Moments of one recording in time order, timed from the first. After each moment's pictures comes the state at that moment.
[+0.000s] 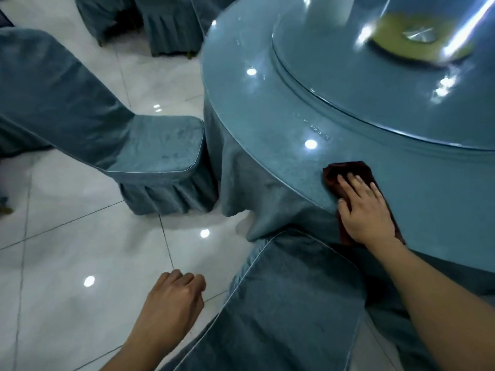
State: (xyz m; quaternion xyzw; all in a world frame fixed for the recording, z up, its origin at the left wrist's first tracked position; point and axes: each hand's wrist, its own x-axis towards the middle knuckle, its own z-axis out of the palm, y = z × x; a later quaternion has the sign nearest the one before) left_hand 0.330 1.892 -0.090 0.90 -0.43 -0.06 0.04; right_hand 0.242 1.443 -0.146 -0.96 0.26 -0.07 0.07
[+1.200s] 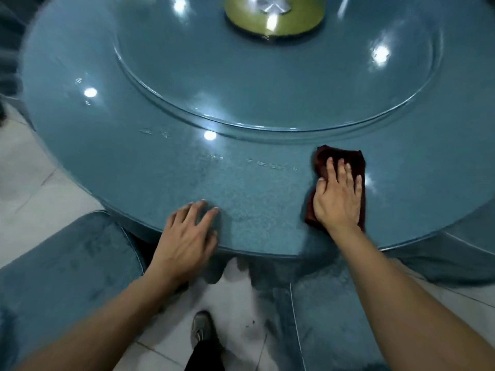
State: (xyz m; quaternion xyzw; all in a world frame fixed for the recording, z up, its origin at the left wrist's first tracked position) left_hand 0.706 1.611 -0.099 0.71 -0.71 -0.06 0.01; right_hand 0.412 1.441 -0.139 -0.69 0.71 -0.07 0.07
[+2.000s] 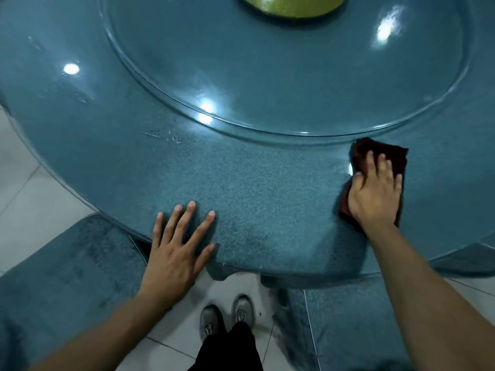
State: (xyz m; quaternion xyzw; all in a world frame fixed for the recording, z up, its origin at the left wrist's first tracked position) left_hand 0.783 1.614 -0.133 0.69 -0.72 -0.06 0.04; right_hand 0.413 1.396 -0.137 -0.63 0.77 -0.06 0.06
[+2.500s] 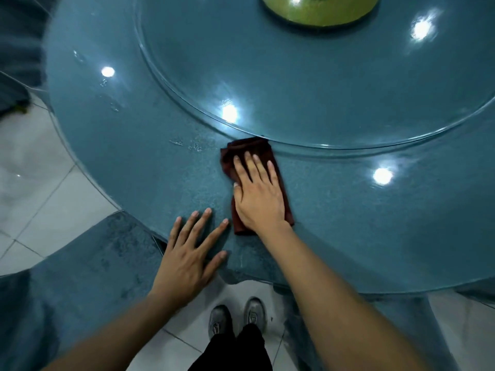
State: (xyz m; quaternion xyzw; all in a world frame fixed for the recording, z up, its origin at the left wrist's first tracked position) left_hand 0.788 1.611 -0.126 0.70 -0.71 -0.08 0.02; right_hand 0.649 1.437 -0.134 -0.85 0.52 -0.06 0.12
